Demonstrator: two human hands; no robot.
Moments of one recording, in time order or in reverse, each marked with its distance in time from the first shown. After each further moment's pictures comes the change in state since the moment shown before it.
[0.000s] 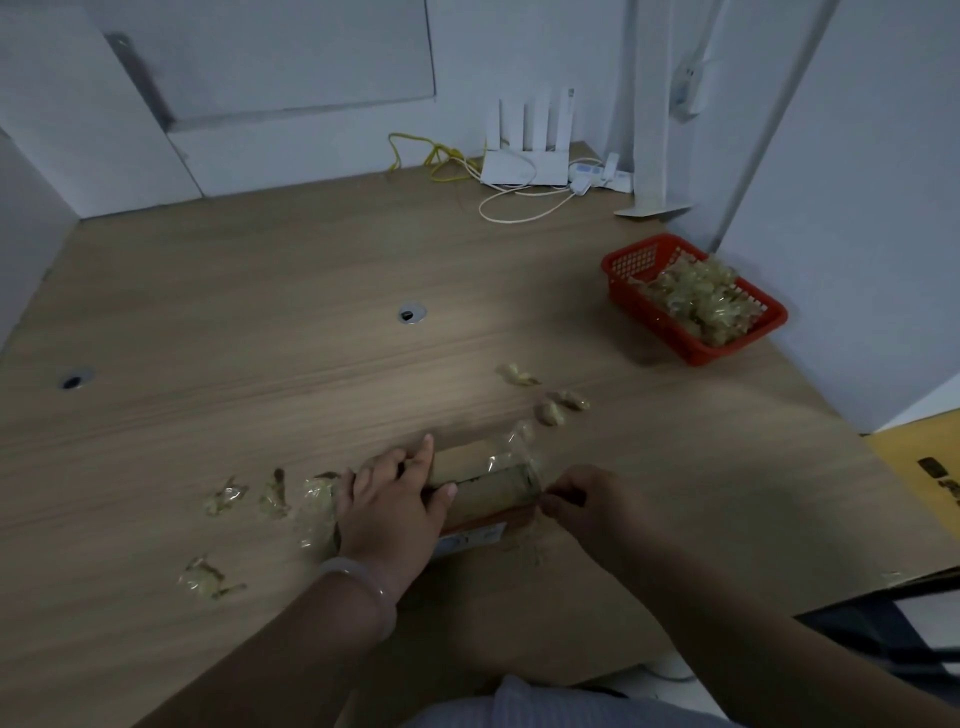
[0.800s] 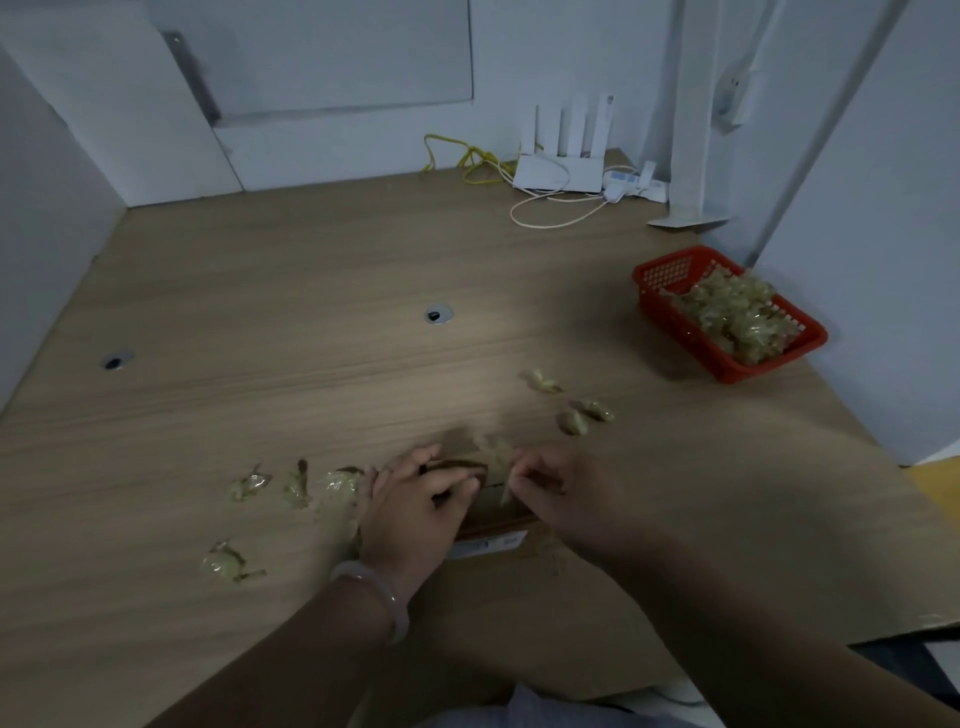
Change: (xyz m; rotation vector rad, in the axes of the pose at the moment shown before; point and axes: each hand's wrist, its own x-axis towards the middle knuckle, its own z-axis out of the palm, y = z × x) left_hand -0.003 -0.001 -0.006 -0.309 0.088 0.005; right_hand 0.007 -0.052 0.007 0.159 -0.067 -0.257
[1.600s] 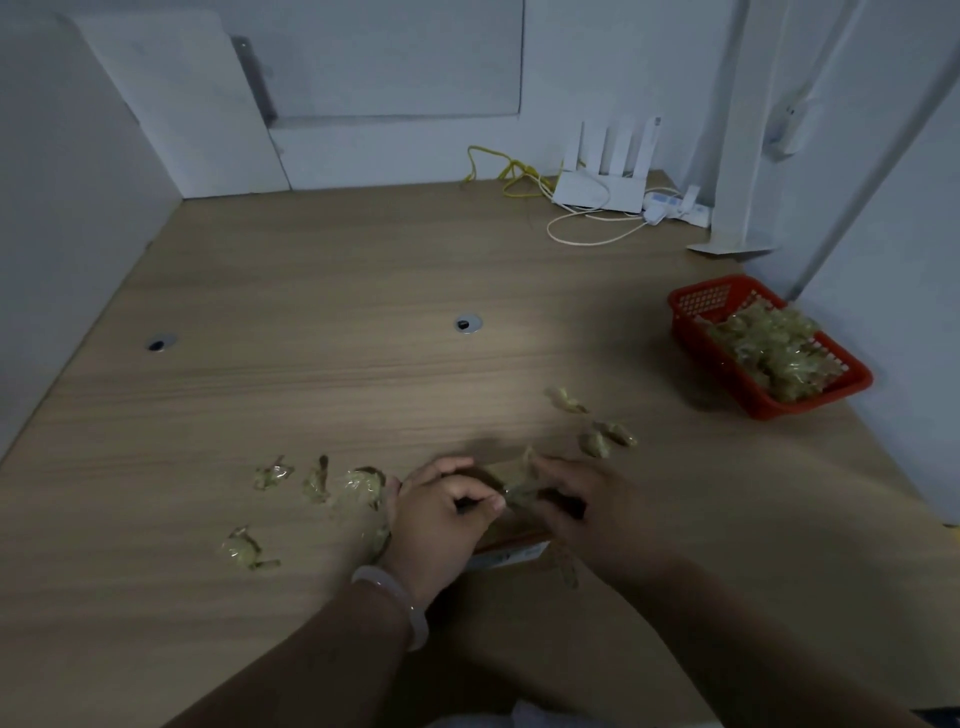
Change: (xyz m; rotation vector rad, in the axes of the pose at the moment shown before) left_hand 0.002 0.013 0.001 -0.242 0.049 -0.059; right_hand 0.013 0.027 -0.005 -0.281 -0.022 -0.137
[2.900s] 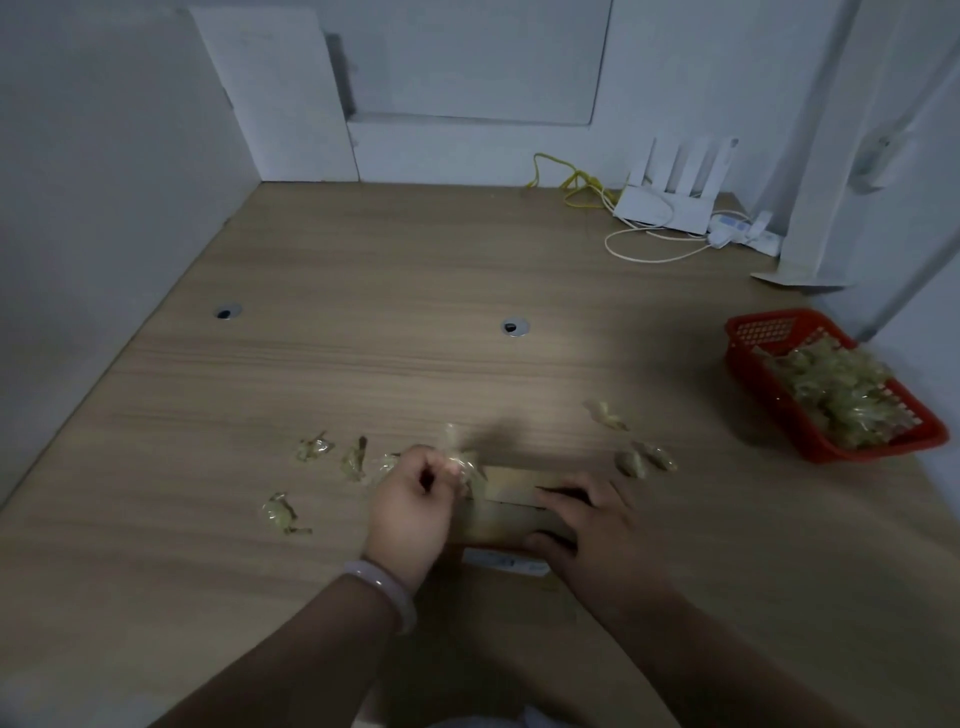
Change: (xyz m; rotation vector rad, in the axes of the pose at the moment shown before) left_hand -0.006 -0.031 -0.019 -0.435 0.309 -0.191; right_hand -0.008 -0.014 0.019 -0.283 -0.078 -0.097
